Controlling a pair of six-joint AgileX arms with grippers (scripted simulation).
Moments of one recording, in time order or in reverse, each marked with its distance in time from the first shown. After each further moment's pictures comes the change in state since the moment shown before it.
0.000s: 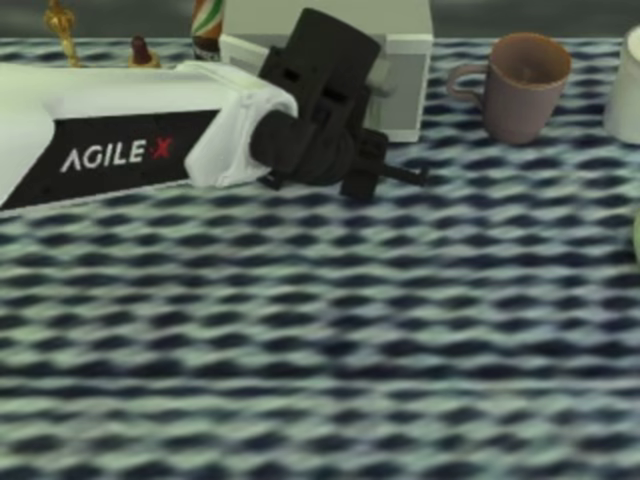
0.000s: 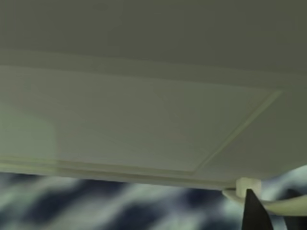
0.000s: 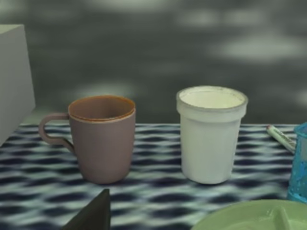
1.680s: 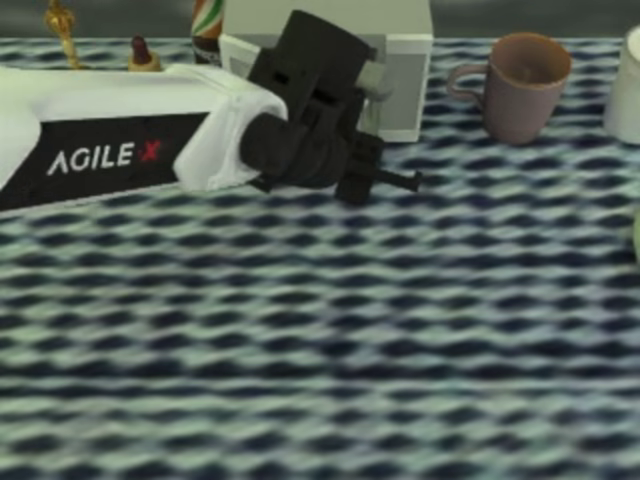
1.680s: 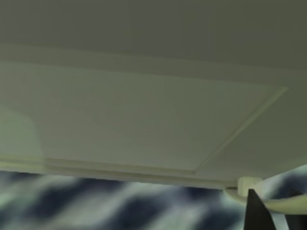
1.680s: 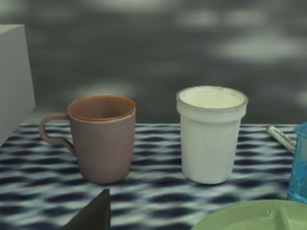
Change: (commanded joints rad) left arm 0.016 -0.022 -0.029 0.014 0.020 0.035; right arm 0.000 0.000 0.000 0.000 0.000 0.000
